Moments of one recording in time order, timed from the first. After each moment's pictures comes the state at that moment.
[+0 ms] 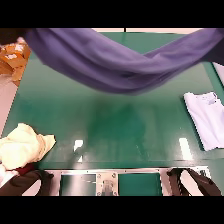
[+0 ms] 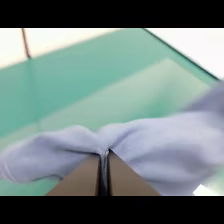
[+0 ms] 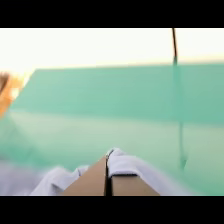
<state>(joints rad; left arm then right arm) -0.11 -0.88 1.63 0.96 -1.13 -1.21 -0.39 -0.81 1.59 -0.78 1.22 1.34</state>
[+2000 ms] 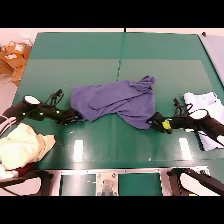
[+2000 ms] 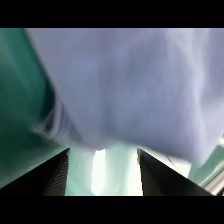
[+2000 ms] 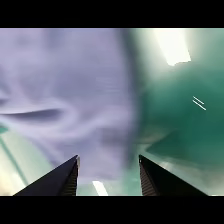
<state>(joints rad) 0.02 -1.39 0.73 0.70 -1.02 -1.10 -0.12 -1.15 0.48 -0.80 0.88 1.46</state>
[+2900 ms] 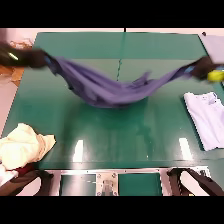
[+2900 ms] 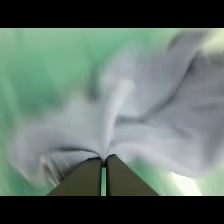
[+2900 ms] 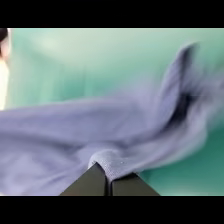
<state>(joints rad) 0.05 -1.04 1.52 0.91 -1.22 -1.24 -0.36 -0.93 1.27 -0.74 1.25 1.43</state>
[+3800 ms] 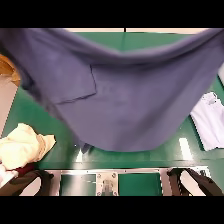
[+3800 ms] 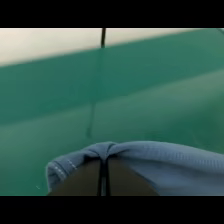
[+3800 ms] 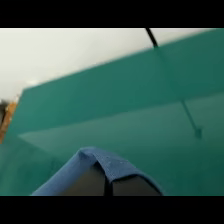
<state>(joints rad) 0.06 -0.99 1.72 1.06 -1.23 -1.30 -0.35 -0.88 1.42 -0.86 1.10 1.53</state>
